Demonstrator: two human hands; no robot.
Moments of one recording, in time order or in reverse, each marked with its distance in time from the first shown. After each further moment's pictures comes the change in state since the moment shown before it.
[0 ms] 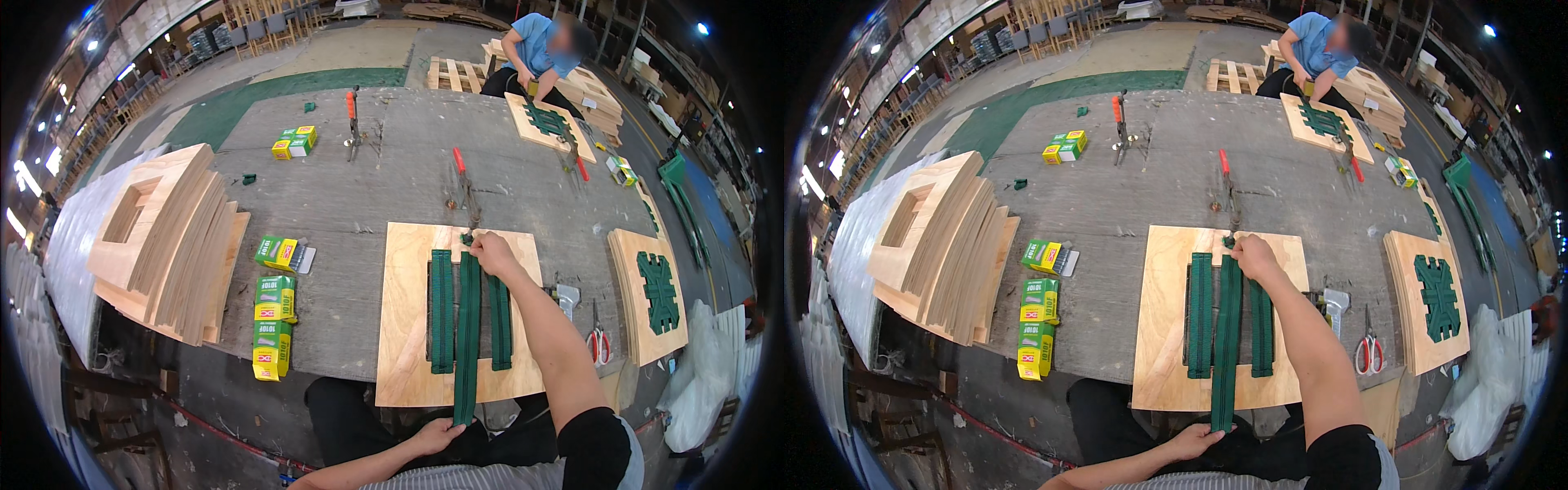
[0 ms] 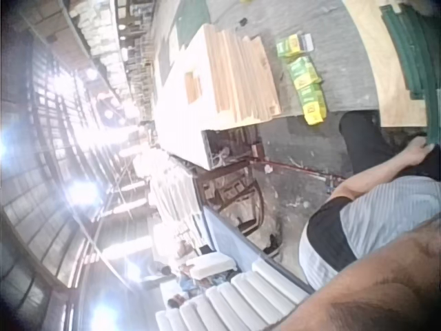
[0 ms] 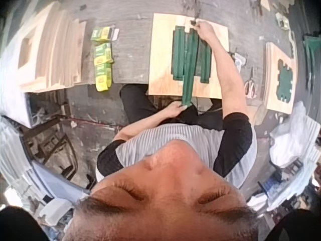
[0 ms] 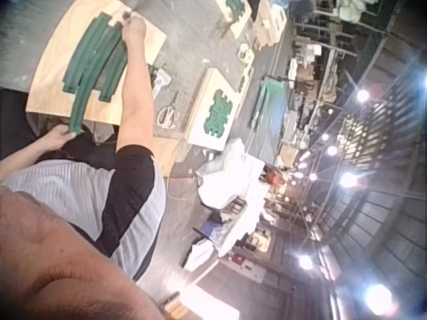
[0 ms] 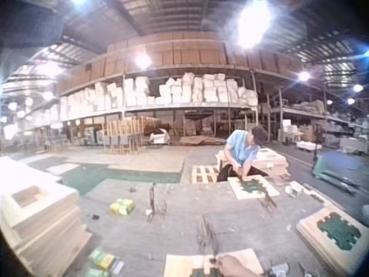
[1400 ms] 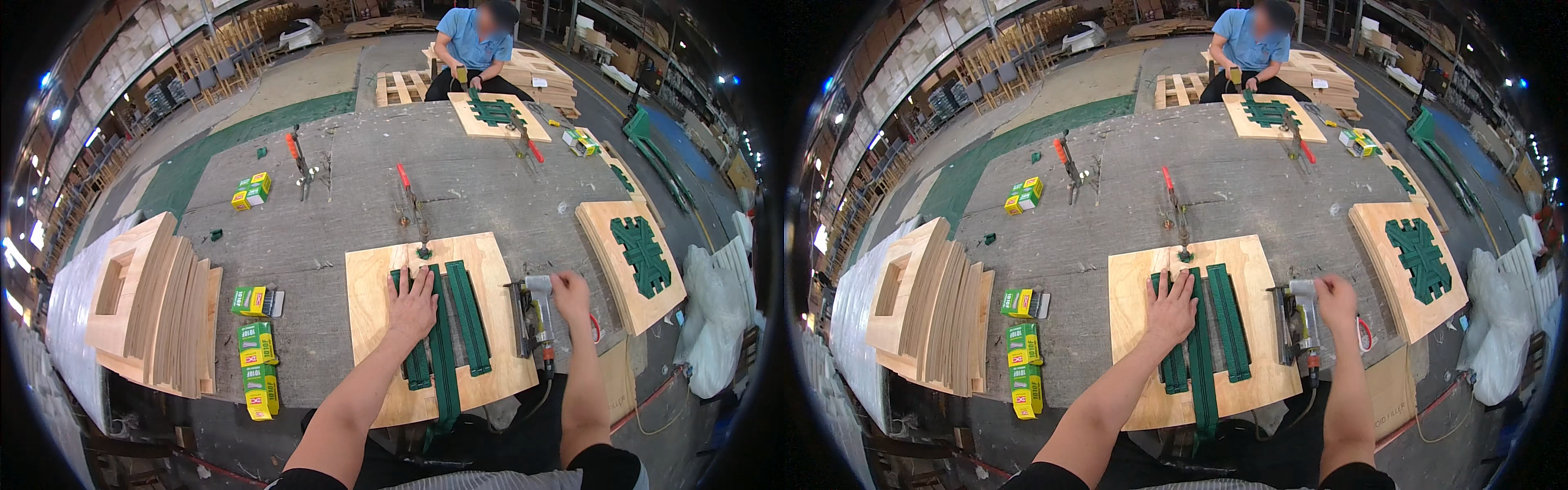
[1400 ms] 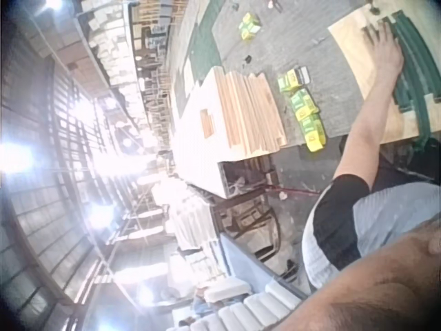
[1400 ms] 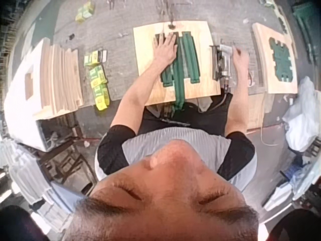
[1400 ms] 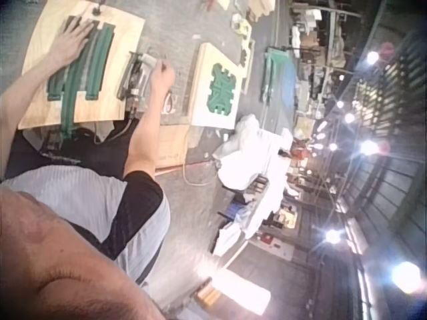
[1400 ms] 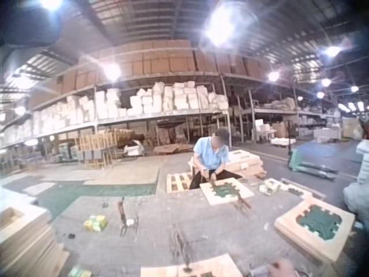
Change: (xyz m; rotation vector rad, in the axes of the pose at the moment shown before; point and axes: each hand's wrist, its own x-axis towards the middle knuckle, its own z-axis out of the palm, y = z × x) left_hand 0.180 0.188 -0.138 1.546 0.715 0.385; right_hand -0.189 0.139 -0.105 0.255 0.532 0.432
